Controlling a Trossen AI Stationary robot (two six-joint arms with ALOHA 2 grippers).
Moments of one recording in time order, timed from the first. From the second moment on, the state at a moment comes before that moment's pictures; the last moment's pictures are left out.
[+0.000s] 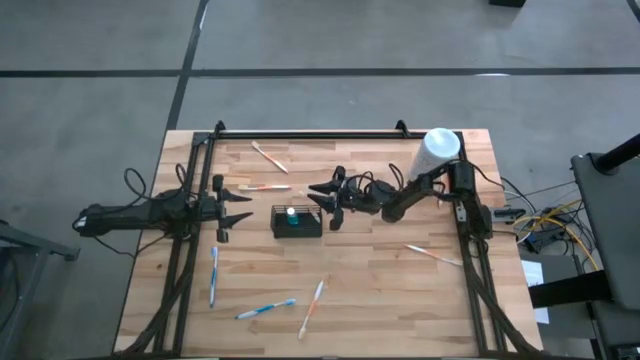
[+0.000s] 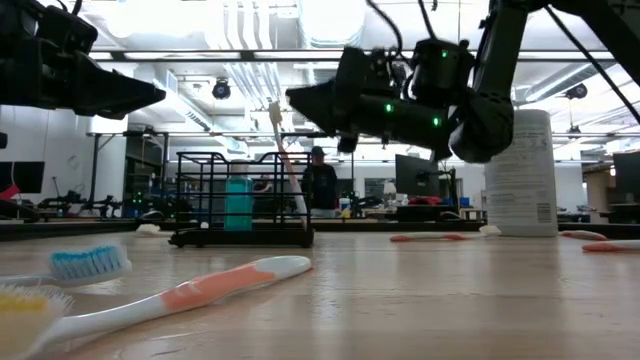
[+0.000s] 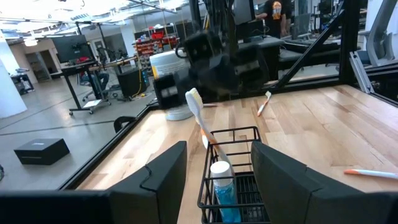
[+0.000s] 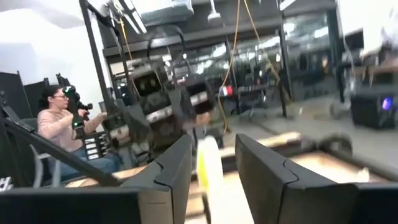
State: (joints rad) left arm 0.01 0.03 0.04 -0.06 -0.13 0.18; right arm -0.13 2.08 0.81 1.57 -0.02 0.21
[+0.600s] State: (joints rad) left arm 0.01 0.03 0.04 -0.06 -0.13 0.18; right arm -0.10 1.51 0.82 0.52 0.44 0.47
